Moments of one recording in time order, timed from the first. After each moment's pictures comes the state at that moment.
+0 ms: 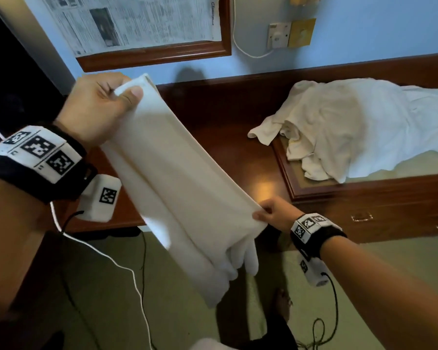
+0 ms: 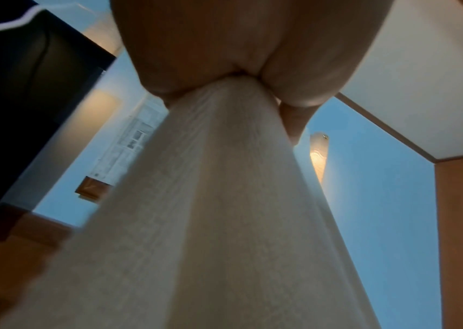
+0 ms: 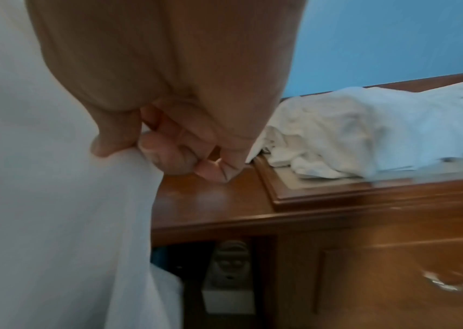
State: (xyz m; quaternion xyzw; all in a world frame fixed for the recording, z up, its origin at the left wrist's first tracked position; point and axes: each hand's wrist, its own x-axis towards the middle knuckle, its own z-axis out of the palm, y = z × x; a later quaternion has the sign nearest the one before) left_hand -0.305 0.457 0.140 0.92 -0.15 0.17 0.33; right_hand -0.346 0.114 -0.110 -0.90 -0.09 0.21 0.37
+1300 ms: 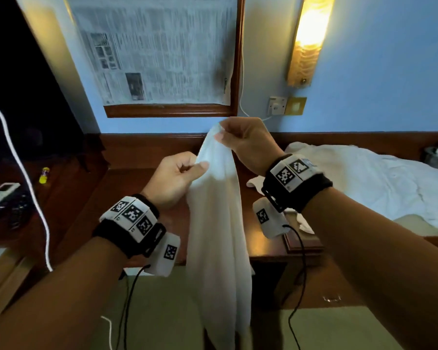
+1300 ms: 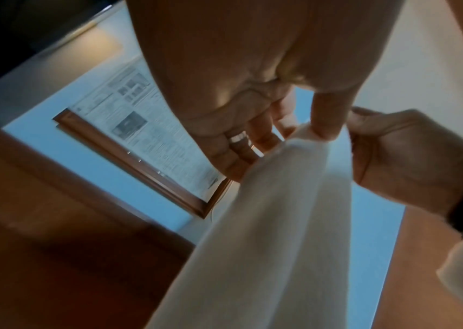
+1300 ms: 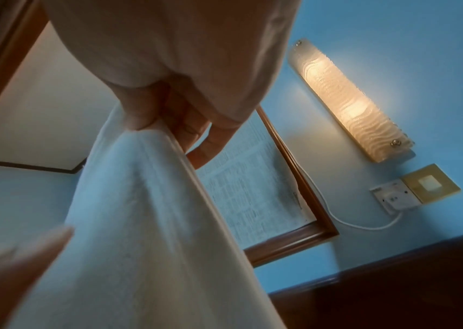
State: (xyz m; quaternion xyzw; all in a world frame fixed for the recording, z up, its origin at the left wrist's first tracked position) left_hand -0.309 0.402 0.096 0.78 -0.20 0.09 0.59; right_hand -0.288 0.212 0.157 -0.82 -0.26 -0.14 0.49
